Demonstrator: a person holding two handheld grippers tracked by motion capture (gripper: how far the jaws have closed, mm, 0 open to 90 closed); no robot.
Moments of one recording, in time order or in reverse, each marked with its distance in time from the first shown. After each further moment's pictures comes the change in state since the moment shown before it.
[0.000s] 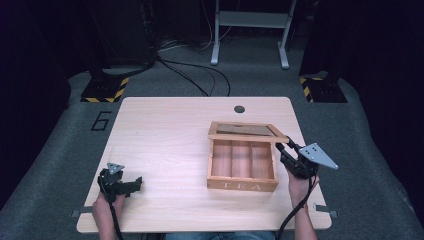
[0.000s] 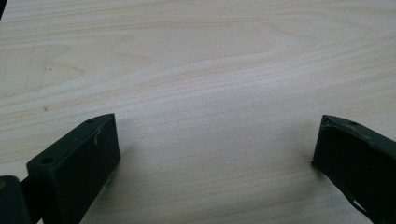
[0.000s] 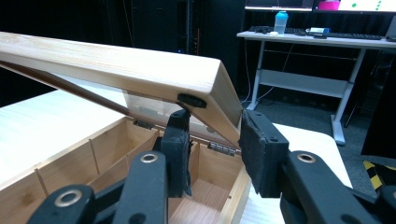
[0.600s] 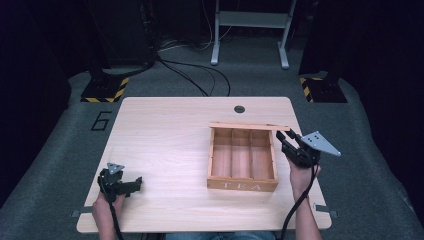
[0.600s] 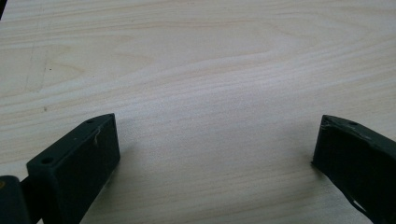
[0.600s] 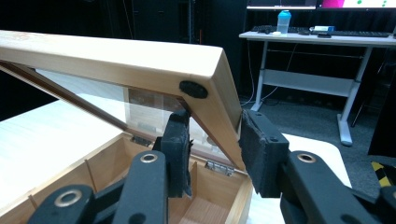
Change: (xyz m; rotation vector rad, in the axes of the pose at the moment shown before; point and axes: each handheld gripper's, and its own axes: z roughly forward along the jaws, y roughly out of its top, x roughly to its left) left arm 0.000 0.000 0.000 0.001 0.000 0.000; right arm -0.011 0.023 0.015 0.009 0.017 0.027
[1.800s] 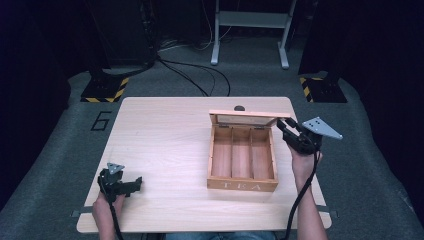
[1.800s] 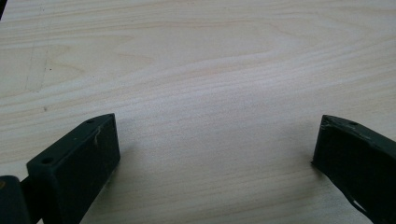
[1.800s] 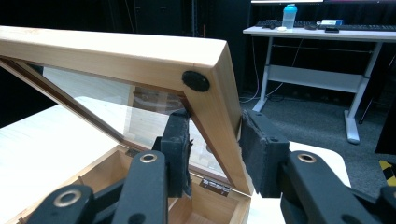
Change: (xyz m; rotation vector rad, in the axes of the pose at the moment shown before) left arm 0.000 0.000 0.000 -0.001 0.000 0.001; right arm -0.014 0.026 0.020 0.029 0.024 0.018
